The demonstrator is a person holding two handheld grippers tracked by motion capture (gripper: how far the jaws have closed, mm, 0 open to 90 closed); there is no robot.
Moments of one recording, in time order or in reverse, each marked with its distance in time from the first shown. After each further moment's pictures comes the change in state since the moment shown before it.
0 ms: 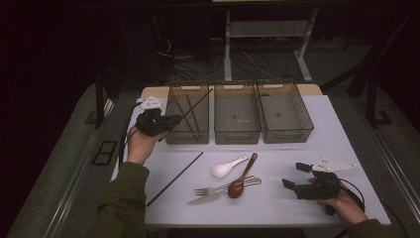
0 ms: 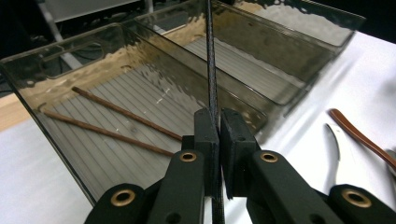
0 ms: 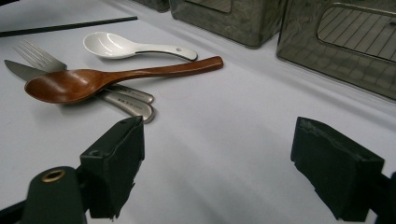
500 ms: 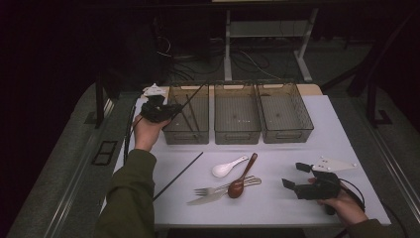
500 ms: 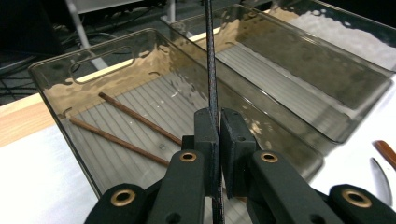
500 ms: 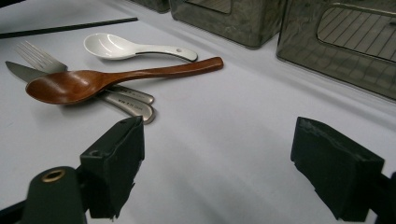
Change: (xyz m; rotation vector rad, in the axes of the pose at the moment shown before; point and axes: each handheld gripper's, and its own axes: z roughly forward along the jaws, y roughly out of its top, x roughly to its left) left arm 0.025 0.015 0.029 0.011 0.072 -0.074; right arm 0.000 0.000 0.000 -0.001 0.000 0.006
